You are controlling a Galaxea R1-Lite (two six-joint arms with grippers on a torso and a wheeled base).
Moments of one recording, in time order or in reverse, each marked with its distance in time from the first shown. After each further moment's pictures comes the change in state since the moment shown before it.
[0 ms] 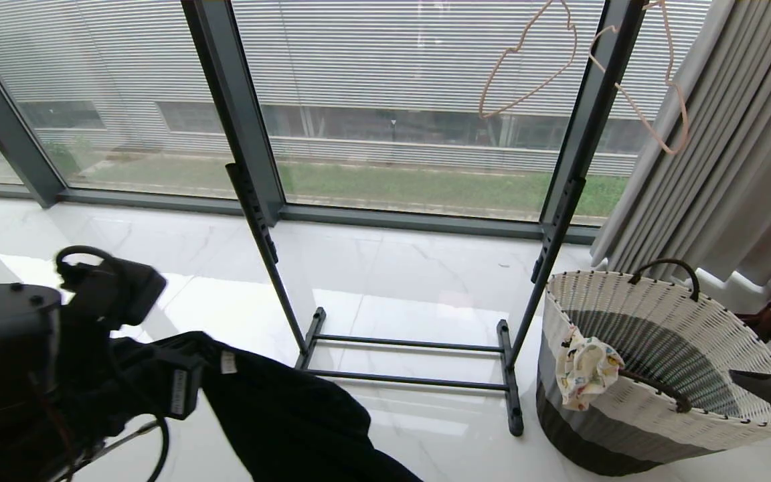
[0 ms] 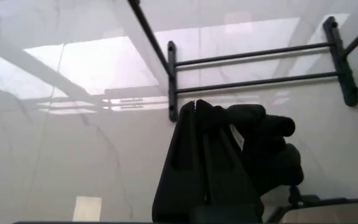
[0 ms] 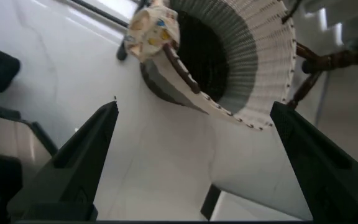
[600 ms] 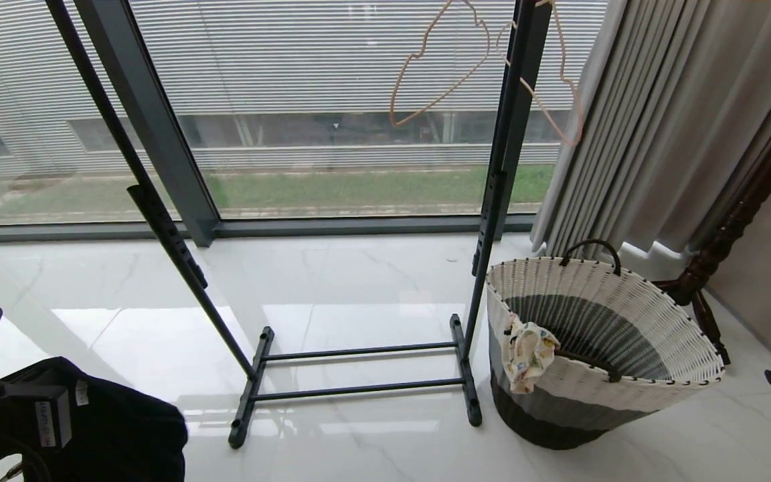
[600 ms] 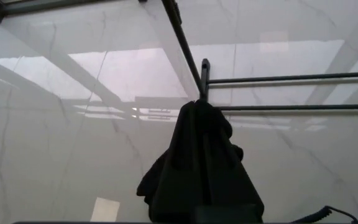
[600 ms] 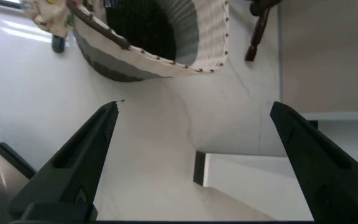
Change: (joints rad) left arm 0.307 -0.241 0.131 0.019 0.003 0.061; right arm -0.125 -0.063 0.101 -0.124 -0.001 -0.023
